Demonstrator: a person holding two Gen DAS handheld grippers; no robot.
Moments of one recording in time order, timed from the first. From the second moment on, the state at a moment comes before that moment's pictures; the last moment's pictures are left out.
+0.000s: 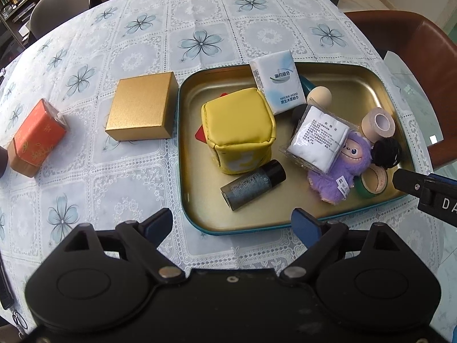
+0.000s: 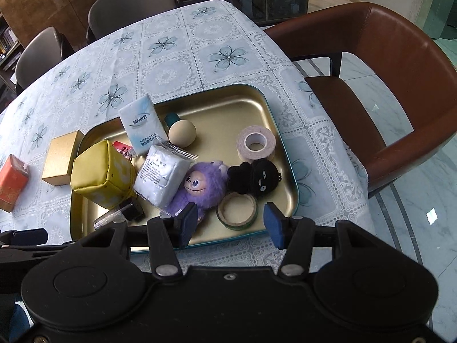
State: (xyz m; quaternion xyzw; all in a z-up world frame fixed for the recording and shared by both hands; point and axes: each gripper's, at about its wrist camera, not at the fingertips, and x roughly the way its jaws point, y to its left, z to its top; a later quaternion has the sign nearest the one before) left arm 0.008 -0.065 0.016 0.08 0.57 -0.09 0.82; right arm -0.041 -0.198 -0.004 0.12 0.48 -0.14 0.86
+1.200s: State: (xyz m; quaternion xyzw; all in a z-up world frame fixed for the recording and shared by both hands) left arm 0.001 -0.041 0.021 0.08 0.55 -0.05 0.83; right arm -0.031 -0.165 -0.011 0.07 0.50 -0.13 0.85
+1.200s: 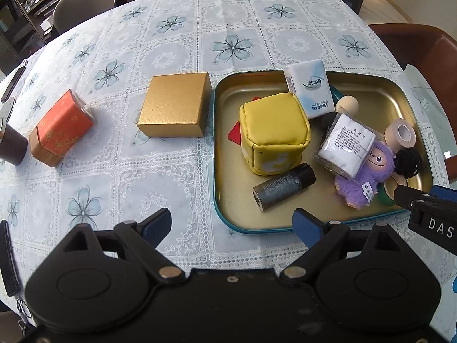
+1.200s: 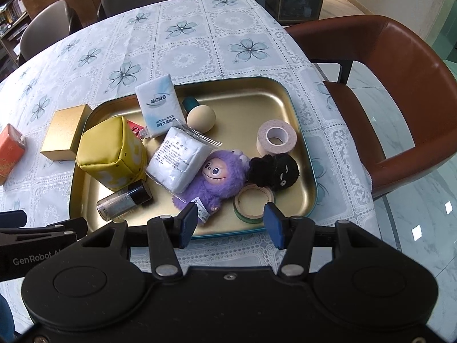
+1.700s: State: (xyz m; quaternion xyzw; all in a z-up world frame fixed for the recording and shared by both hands) left arm 0.001 -0.039 0.020 0.09 0.55 -0.04 0.83; right arm -0.025 -0.156 -0.015 0.04 0.51 -0.13 0.85
